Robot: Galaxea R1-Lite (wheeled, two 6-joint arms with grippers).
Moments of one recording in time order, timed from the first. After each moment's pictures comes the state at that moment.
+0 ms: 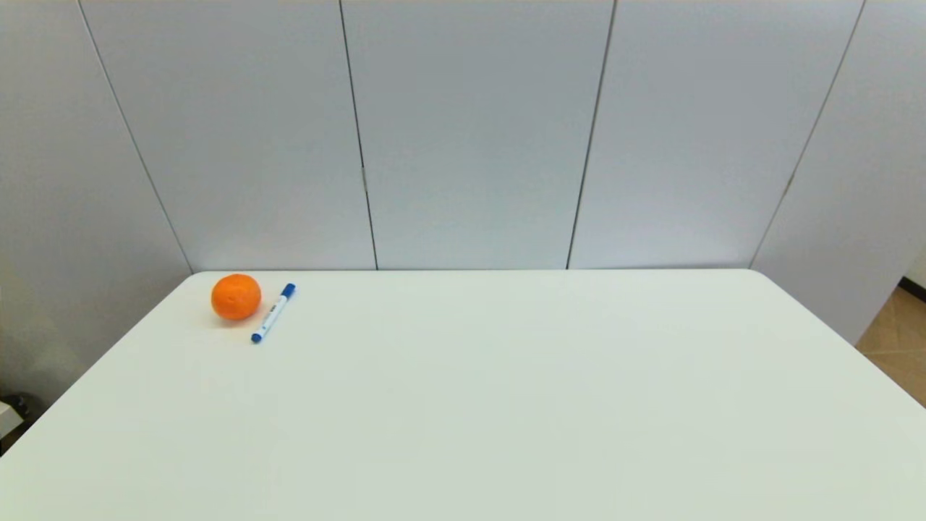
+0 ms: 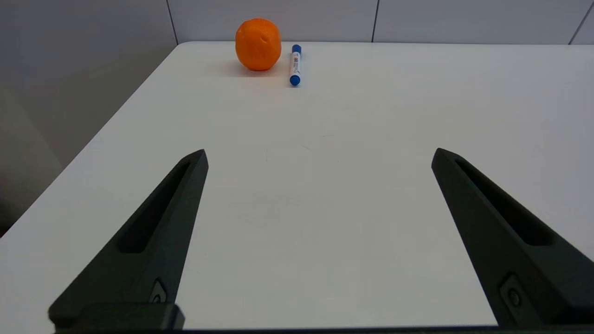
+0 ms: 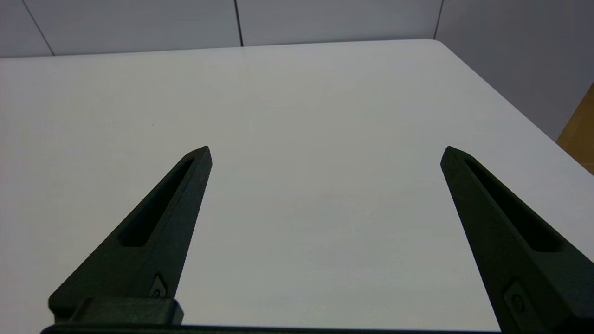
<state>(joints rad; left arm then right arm) 0.01 0.00 0.00 0.00 -0.01 0.02 0.00 0.00 0.00 0.00 -0.03 0.03</state>
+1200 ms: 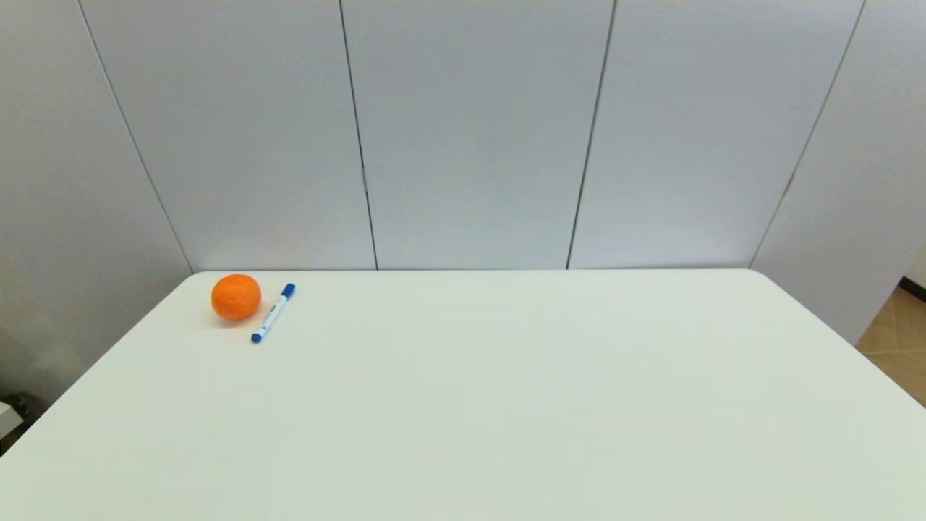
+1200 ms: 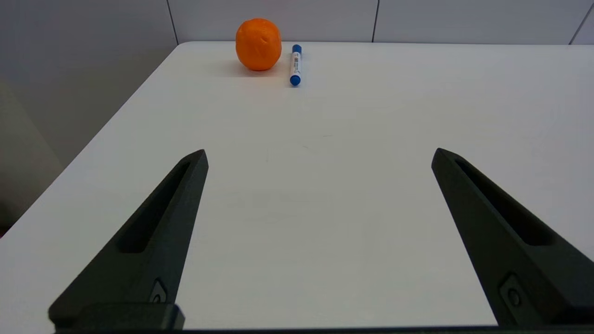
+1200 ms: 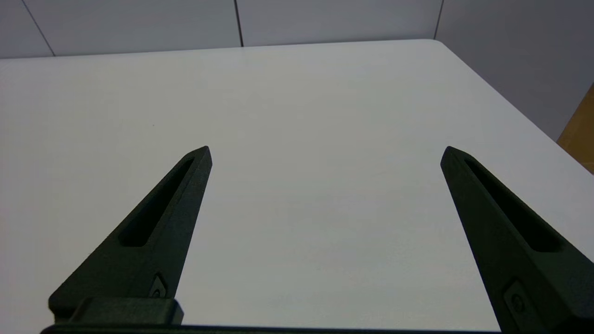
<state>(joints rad) 0.01 0.00 0.00 0.00 -0.01 0.02 0.00 0.00 0.00 0.00 -0.03 0.03</state>
